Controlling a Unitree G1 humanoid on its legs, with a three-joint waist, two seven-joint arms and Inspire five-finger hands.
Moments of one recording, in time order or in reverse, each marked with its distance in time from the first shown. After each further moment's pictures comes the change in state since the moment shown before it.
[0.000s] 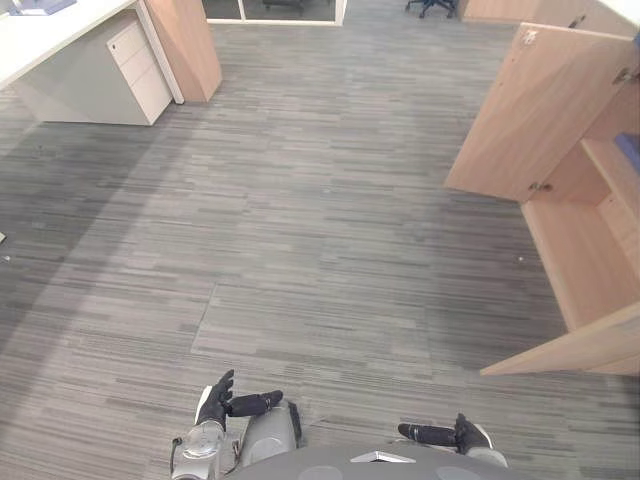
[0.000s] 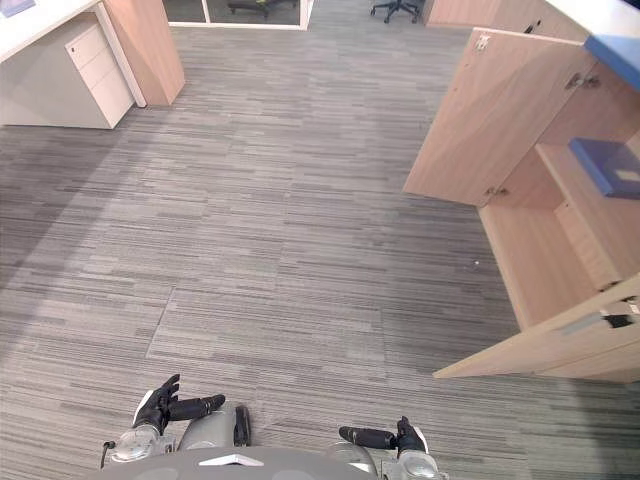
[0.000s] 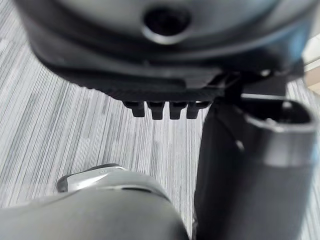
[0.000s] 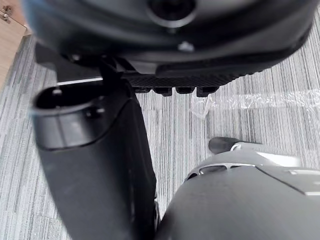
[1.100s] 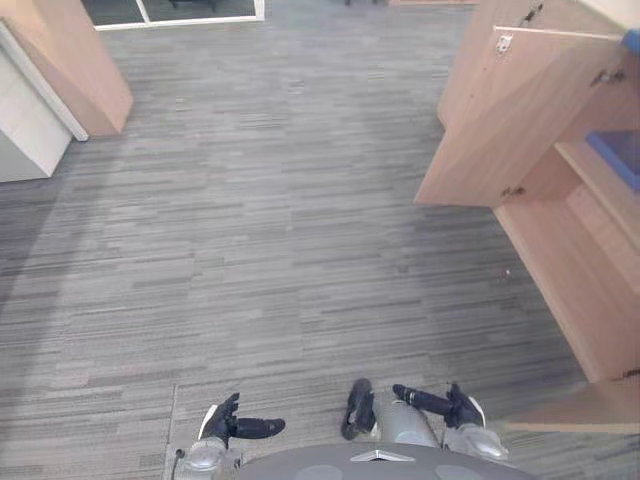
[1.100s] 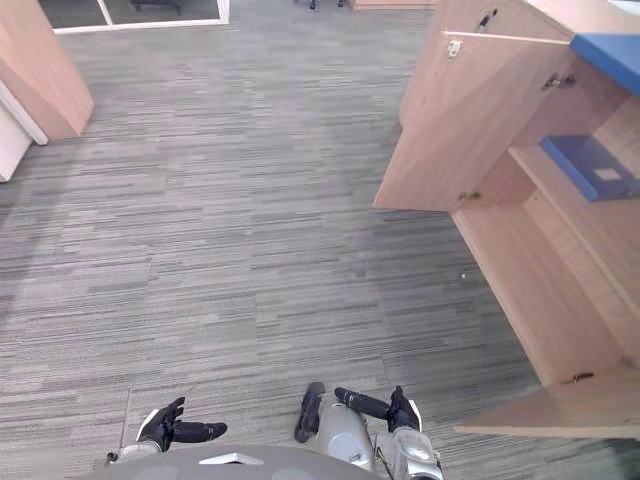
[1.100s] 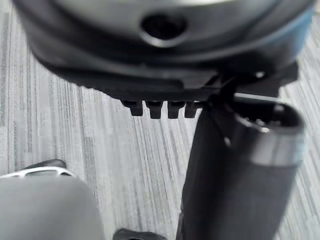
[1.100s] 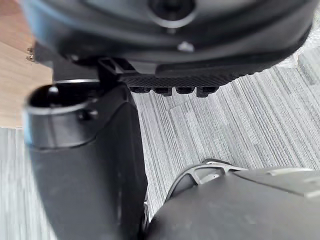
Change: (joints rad) left arm 0.002 -0.006 -0.021 0.103 0.003 0.005 -0.045; right arm -0.009 0.046 -0.082 -0.053 0.040 -0.028 0.026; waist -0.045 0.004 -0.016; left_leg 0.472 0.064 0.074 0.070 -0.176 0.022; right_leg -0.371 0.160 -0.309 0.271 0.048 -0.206
